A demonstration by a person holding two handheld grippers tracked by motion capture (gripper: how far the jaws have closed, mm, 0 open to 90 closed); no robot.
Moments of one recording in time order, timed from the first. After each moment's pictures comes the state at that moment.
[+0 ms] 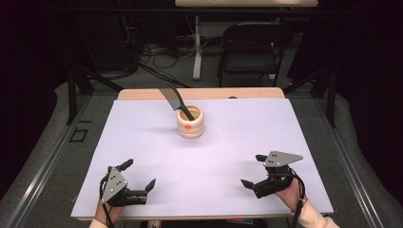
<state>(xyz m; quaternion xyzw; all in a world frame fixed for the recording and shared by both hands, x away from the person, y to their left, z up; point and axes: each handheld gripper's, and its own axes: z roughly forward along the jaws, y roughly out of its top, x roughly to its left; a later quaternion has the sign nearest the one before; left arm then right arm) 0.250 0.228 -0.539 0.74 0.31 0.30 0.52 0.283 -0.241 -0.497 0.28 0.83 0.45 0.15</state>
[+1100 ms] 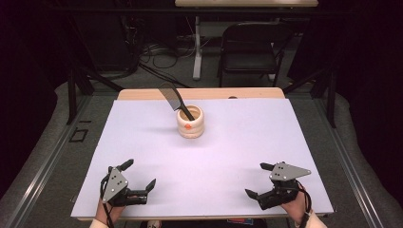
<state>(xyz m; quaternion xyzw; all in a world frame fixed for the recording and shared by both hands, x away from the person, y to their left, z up) 0.250 0.227 -0.539 0.74 0.31 0.30 0.52 0.254 -0.250 -0.506 0.28 0.82 0.46 0.17</state>
